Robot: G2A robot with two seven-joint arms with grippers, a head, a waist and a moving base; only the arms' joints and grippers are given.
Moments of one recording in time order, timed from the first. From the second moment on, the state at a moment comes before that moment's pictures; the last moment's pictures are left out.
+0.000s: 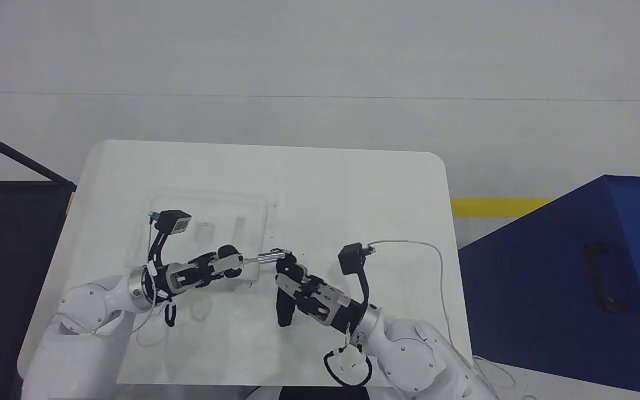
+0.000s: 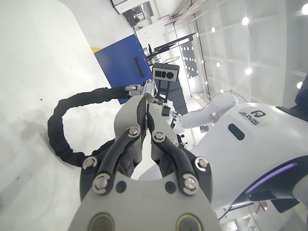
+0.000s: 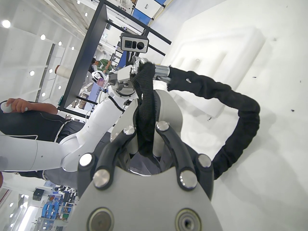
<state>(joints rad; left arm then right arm) 1.46 -1.00 -1.63 -1.64 -0.55 -0.56 -1.26 -1.38 -1.27 0.89 -1.86 -0.39 -0.25 0.28</state>
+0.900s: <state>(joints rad) 1.47 -0.98 -1.61 -1.66 -0.51 -0.56 -1.26 -1.39 -1.27 0.89 -1.88 -0.48 -0.22 0.35</state>
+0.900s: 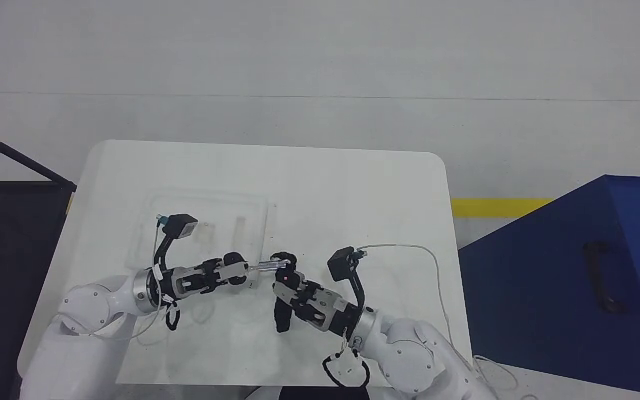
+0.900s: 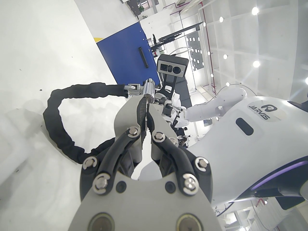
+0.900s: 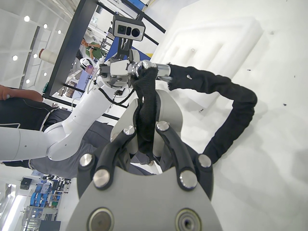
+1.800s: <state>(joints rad) 1.47 -0.96 -1.59 -1.64 -0.53 -0.57 -1.25 -1.41 -1.27 0.90 -1.90 -0.52 -0.21 0.32</state>
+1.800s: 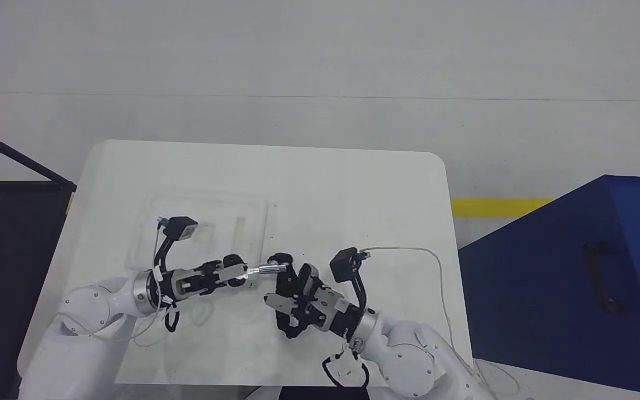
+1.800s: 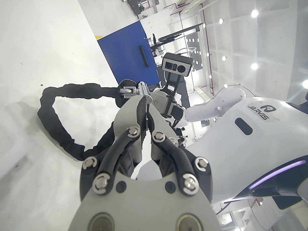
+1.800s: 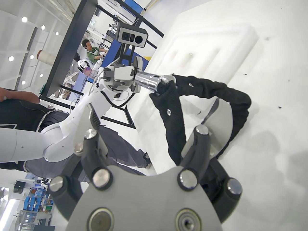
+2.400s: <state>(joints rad) 1.49 -0.95 -1.58 -1.65 -0.52 -0.58 -1.22 -1.44 -1.26 0.91 -1.93 -0.58 -0.20 0.31</state>
